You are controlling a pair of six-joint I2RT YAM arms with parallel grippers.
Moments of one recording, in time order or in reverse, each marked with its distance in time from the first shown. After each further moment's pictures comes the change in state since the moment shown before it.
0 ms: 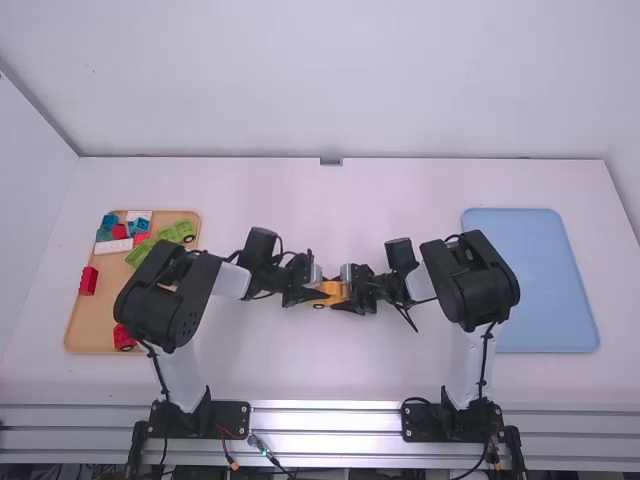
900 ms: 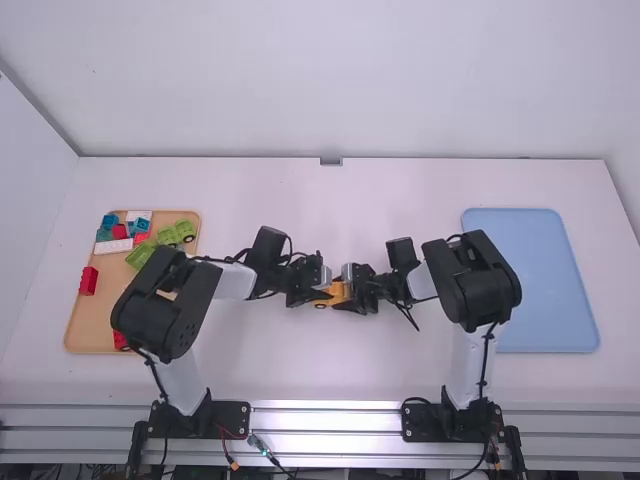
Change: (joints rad) left arm -0.061 -0.044 0.018 -0.092 -0.158 0.007; right arm -0.010 -0.005 0.014 -0.051 -0.001 -0.021
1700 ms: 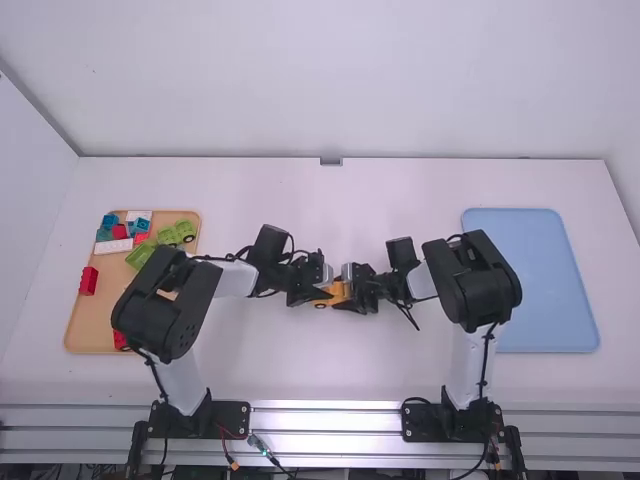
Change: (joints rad) left arm -0.006 -0.001 0.038 -0.077 -0.019 -0.015; right arm 0.000 -0.002 0.001 -0.003 0.005 0.001
